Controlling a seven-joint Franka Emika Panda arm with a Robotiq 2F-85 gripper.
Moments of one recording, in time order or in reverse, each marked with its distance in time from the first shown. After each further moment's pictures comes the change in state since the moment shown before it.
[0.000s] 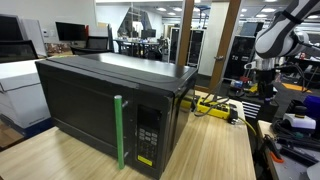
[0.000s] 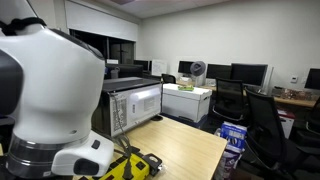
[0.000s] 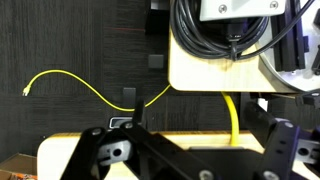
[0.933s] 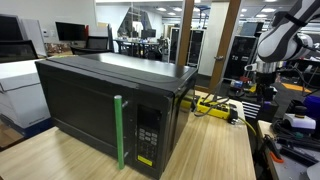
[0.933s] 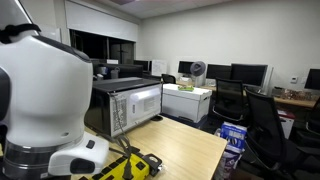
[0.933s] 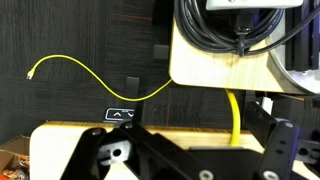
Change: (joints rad) arm 0.002 -0.006 -0.005 -0.058 0.000 0.114 -0.039
